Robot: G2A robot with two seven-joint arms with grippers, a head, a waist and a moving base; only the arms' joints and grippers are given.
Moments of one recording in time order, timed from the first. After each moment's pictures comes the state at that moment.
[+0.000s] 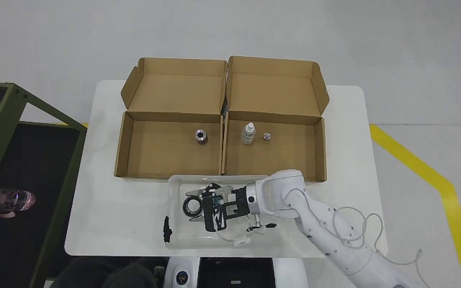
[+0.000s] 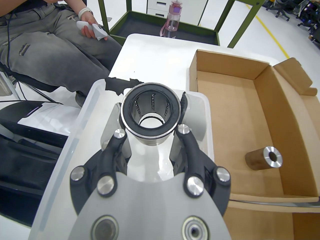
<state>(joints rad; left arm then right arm) -0.29 -0.19 -0.48 -1.38 1.96 -0.31 0.15 -1.02 -1.25 0.80 -1.73 -1.38 -0.93 0.16</state>
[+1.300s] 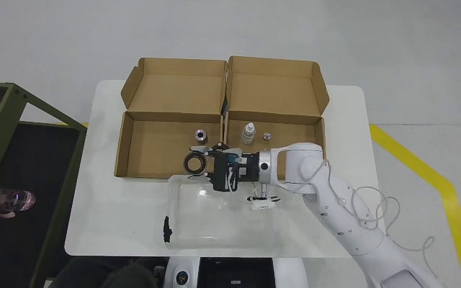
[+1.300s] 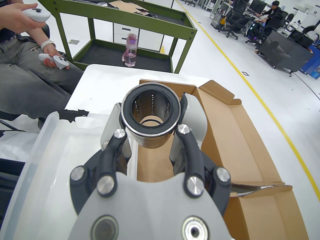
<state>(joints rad) -0.29 -0.19 -0.48 -1.38 1.96 -0.31 0.15 -0.90 -1.25 0.88 -1.73 -1.26 -0.84 0.16</state>
